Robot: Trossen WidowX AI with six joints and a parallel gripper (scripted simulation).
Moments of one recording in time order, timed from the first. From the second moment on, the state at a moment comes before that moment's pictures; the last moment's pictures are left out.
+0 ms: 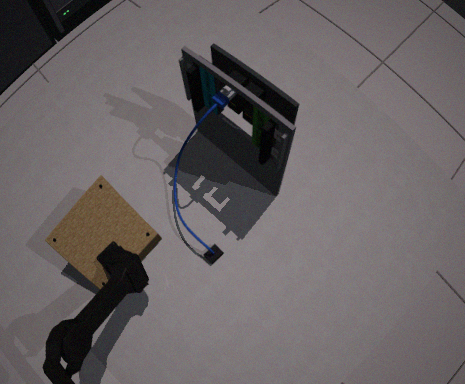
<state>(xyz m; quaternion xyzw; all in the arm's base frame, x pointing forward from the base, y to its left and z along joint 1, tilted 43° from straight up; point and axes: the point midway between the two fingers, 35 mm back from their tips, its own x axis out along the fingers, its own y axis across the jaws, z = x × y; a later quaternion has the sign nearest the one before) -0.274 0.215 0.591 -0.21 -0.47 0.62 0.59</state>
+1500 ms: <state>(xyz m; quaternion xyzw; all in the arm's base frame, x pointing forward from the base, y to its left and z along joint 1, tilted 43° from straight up) 0.235 0.116 0.504 0.59 -0.15 0.32 0.72</state>
